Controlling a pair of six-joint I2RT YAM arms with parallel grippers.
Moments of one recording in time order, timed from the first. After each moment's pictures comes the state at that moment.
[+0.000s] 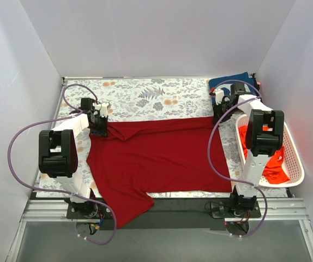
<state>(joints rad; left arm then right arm) 0.01 1.72 1.08 -0.50 0.27 0.18 -0.03 2.03 1.48 -0.69 -0.52 -0.55</state>
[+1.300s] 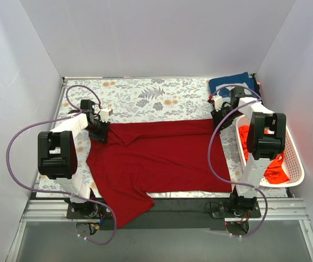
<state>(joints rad) 0.01 1.71 1.08 -0.65 0.27 0.31 -0.03 1.97 1.39 -0.76 -0.49 -0.66</state>
